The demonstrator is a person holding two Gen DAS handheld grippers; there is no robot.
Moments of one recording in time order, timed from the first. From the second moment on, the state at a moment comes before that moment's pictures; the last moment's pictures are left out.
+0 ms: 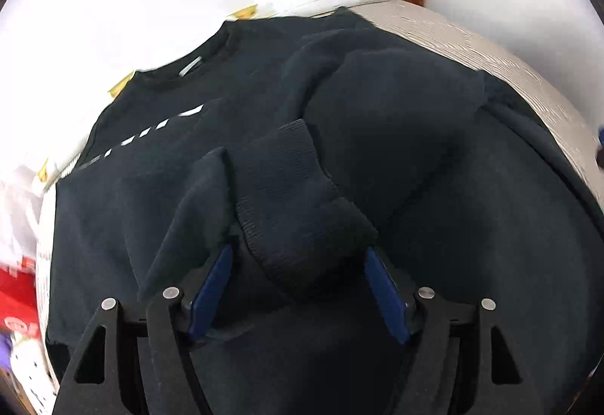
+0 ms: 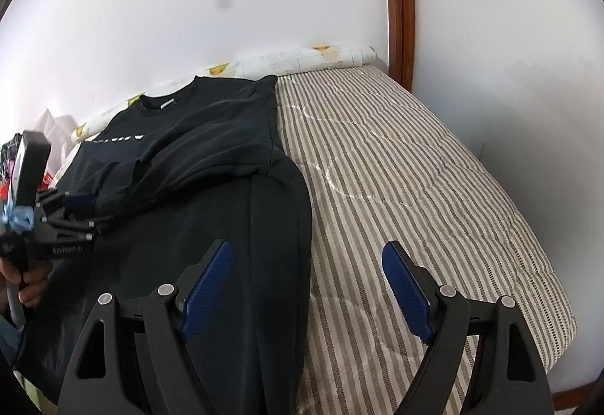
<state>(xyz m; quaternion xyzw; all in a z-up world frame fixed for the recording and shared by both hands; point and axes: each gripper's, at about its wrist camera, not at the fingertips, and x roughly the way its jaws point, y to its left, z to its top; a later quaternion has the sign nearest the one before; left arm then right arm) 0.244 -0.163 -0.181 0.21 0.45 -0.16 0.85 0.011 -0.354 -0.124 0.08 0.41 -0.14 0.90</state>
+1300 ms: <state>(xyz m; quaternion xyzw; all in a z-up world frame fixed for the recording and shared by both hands) 0.241 0.097 -0.163 -0.11 0.45 0.02 0.88 0.058 -0.260 -0.101 0.02 0.40 -0.08 0.91</state>
